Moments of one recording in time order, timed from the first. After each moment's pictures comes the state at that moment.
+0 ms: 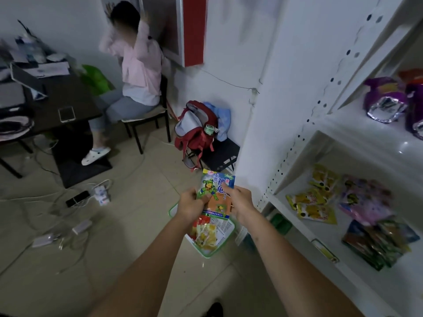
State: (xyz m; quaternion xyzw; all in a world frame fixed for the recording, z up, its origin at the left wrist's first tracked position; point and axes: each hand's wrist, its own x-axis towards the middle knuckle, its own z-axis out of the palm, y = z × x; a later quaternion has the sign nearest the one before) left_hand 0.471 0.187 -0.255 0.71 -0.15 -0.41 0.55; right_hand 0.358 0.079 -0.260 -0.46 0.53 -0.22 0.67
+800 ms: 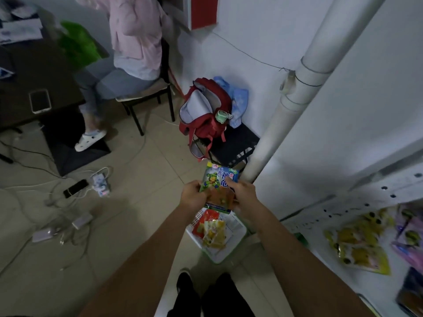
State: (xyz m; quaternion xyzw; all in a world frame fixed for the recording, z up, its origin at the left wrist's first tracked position) left_hand 0.632 0.025 -0.326 0.77 -0.14 -0.42 0.47; right_hand 0.512 -0.076 -0.331 -0.38 0.57 -0.18 0.70
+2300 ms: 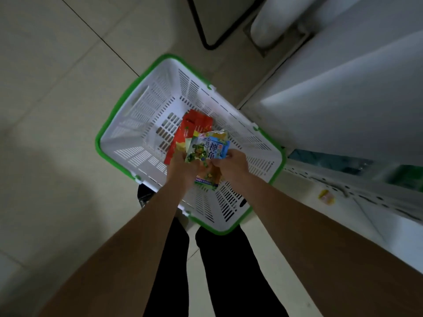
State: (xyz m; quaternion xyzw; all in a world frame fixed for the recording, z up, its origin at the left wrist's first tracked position) left_hand 0.628 -0.043 -0.957 0.80 -0.08 -0.56 0.21; right_hand 0.509 -0.119 -0.961 -0.39 0.73 0.07 0.55
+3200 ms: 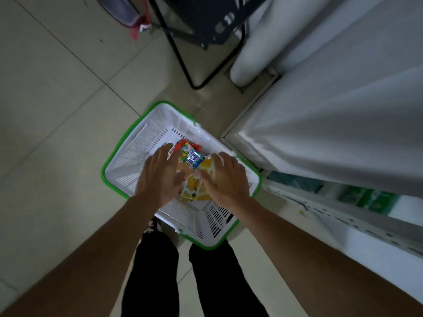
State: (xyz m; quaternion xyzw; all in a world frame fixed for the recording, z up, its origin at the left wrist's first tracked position) left_hand 0.684 -0.071 -0.870 0.77 -0.54 -0.33 0.05; right_hand 0.505 -0.144 -0.866 -0.80 0.51 0.17 0.29
